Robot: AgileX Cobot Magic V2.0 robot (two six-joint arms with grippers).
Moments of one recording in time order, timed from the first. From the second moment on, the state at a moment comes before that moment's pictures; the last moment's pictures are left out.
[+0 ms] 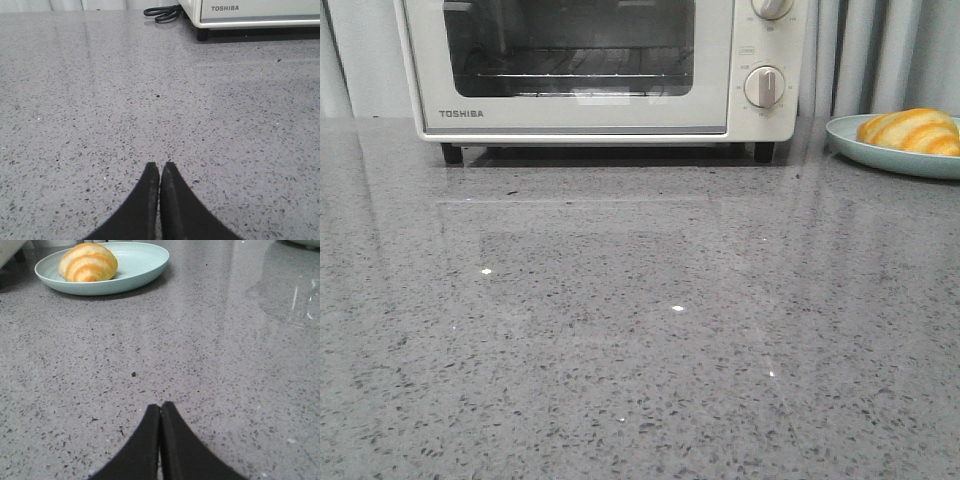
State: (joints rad) left arm -0.03 0.00 0.00 -0.21 0.33 0.21; right arm -0.17 -0.02 0.01 -0.16 0.34 0.19
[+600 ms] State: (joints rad) left arm -0.03 0.00 0.00 -0.21 0.33 0.21; right arm -0.17 -0.02 0.01 -0.16 0.34 0.19
